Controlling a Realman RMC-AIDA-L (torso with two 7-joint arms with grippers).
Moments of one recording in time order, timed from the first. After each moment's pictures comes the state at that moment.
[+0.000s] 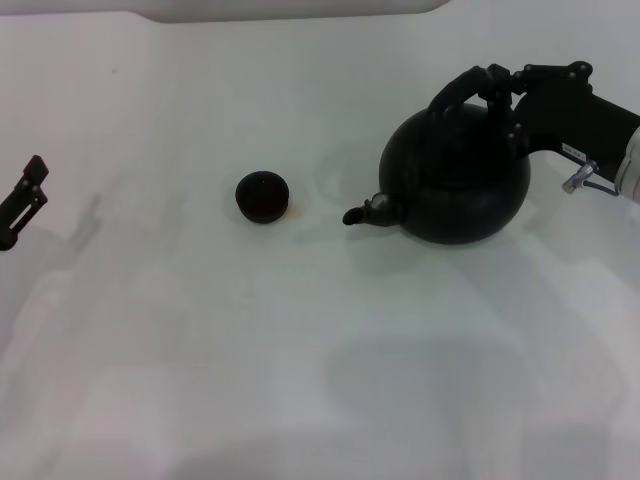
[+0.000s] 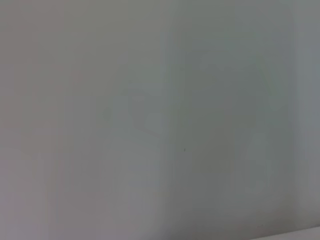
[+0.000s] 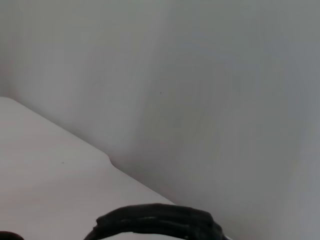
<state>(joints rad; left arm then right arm) -0.12 -2.07 -2.14 -0.29 0.89 -1.35 2.63 0.08 2.01 1.44 1.08 -1.03 0.60 -2.19</state>
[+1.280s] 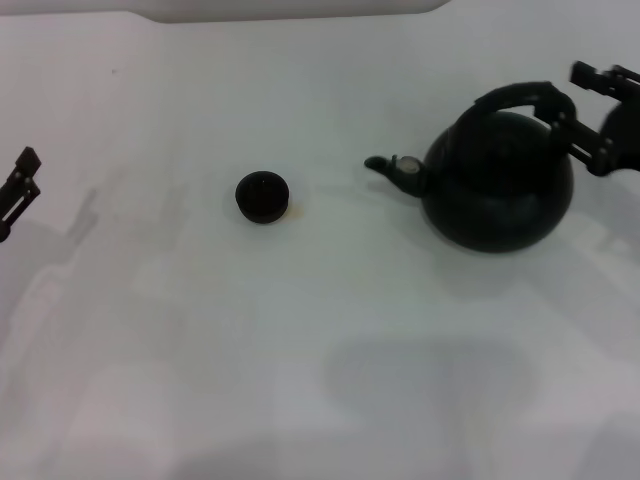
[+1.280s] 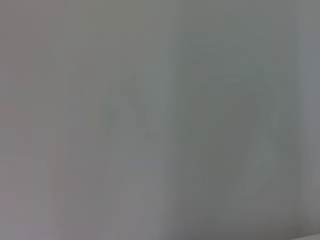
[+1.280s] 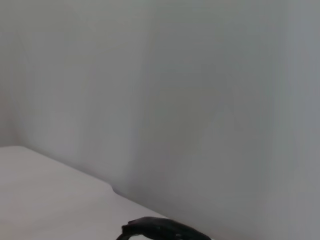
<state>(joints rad) -0.12 -2.07 -2.14 -0.30 0.88 -1.35 2.63 0.09 1.99 1.76 0.83 -1.05 1.06 -2.22</state>
